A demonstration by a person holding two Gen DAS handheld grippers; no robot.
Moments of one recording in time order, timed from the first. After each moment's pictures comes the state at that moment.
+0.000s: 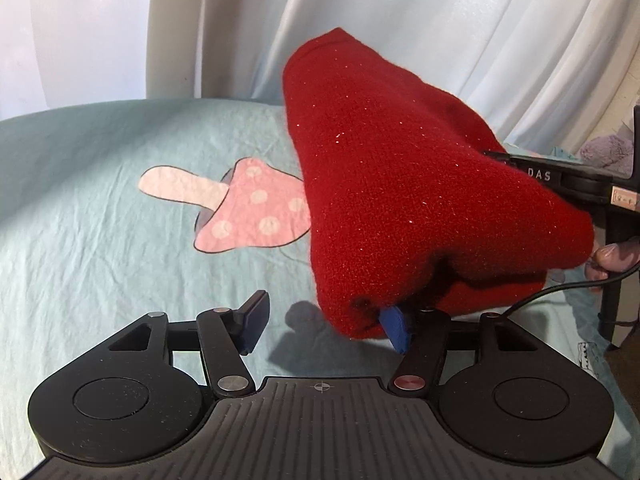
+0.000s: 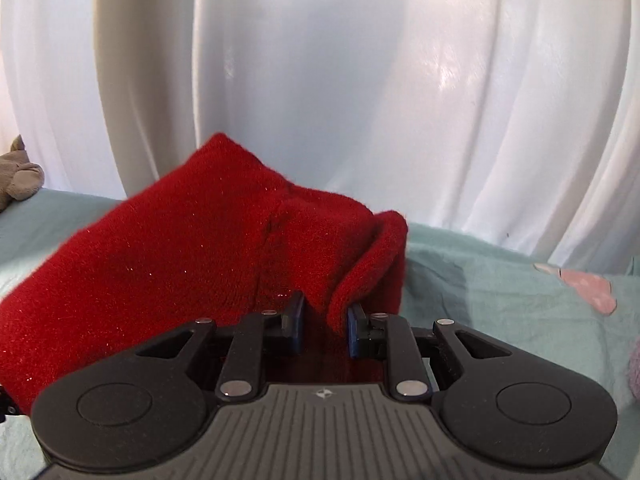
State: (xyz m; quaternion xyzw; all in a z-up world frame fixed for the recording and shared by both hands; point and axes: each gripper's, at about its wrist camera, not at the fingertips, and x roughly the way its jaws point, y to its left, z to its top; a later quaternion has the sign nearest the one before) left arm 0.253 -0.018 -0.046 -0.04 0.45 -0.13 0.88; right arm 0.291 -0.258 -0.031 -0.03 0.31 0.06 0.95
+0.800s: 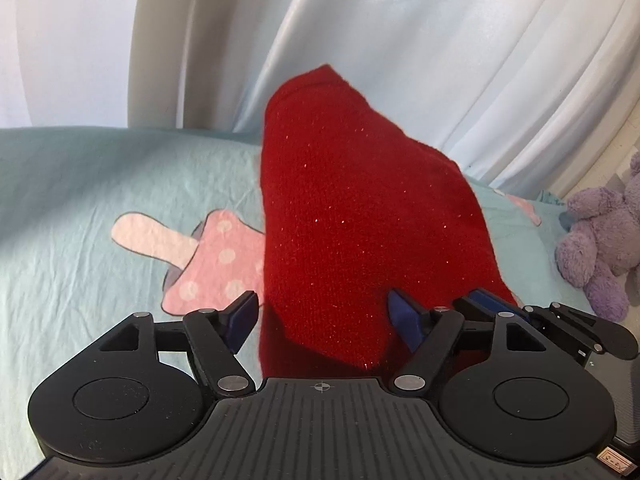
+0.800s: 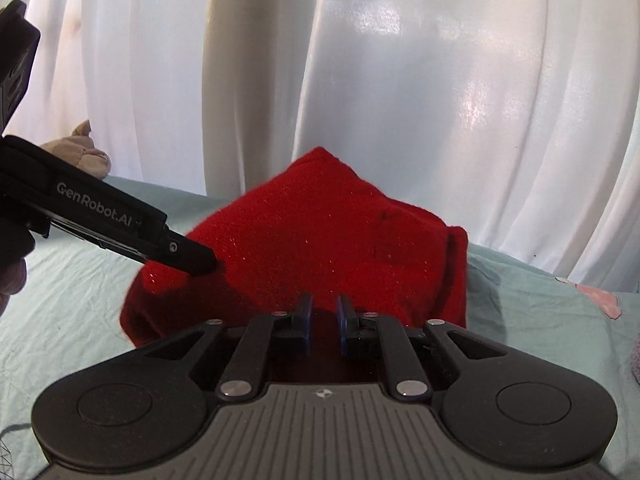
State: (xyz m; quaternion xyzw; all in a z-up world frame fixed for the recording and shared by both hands) left arm 0.289 -0.035 -0.021 -0.10 0.44 -0.14 0.88; right arm 0.200 -0.208 -0.017 -0.06 0.28 0.12 0.95
